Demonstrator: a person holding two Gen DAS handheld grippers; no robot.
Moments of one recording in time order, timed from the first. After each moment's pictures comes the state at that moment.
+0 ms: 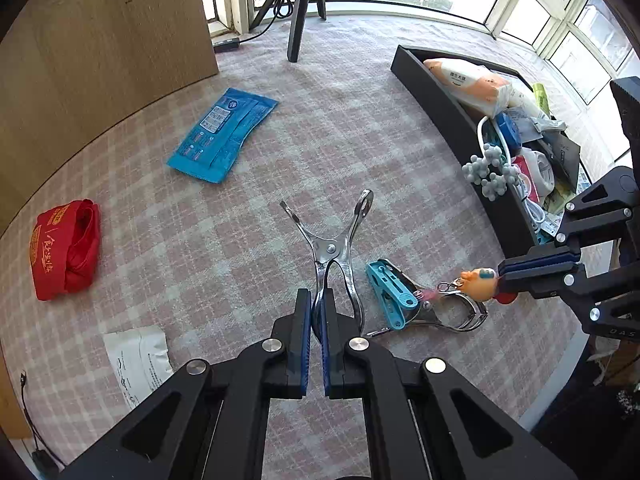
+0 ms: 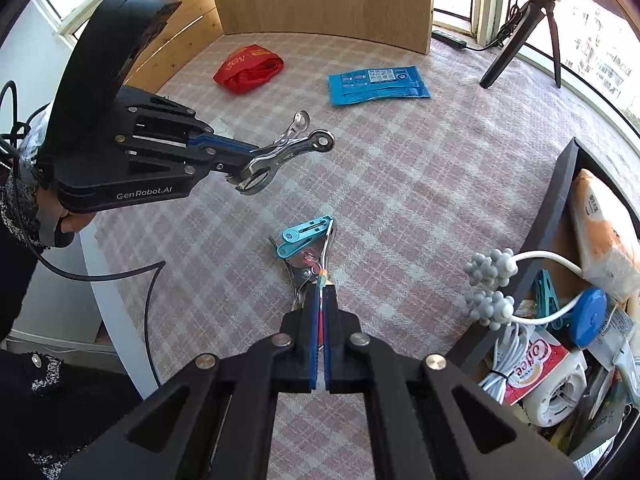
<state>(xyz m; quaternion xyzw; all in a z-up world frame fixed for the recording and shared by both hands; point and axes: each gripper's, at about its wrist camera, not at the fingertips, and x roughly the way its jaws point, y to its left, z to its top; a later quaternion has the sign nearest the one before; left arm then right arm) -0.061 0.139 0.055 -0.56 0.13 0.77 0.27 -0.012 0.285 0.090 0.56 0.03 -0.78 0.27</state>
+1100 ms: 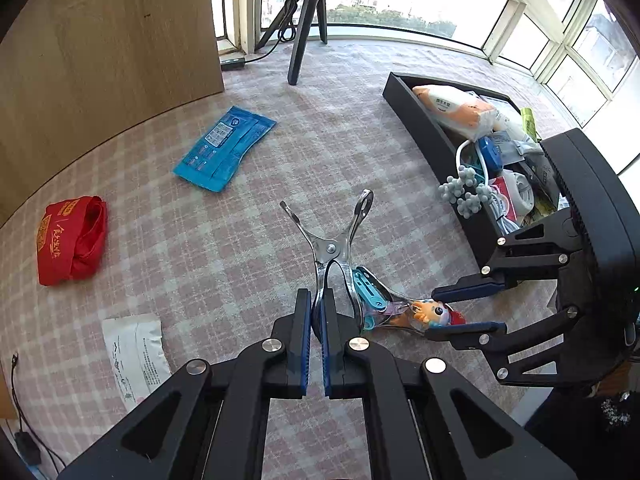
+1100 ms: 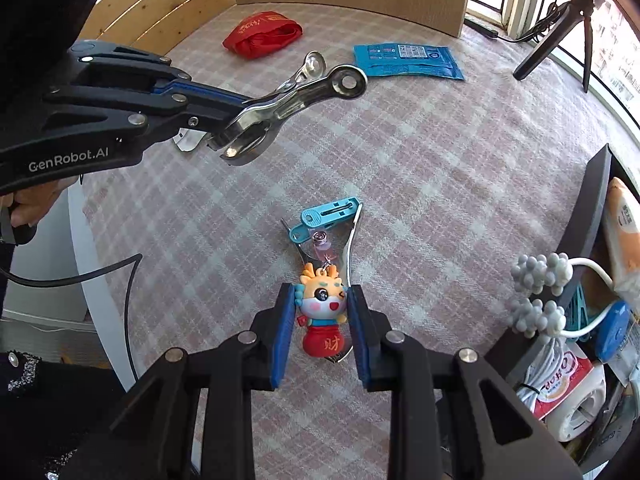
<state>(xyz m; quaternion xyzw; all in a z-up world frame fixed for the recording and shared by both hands) -0.049 0.136 0.073 -0.55 0.10 0.79 0.26 -0.005 0.245 0.063 0.57 0.08 -0.76 0.28</state>
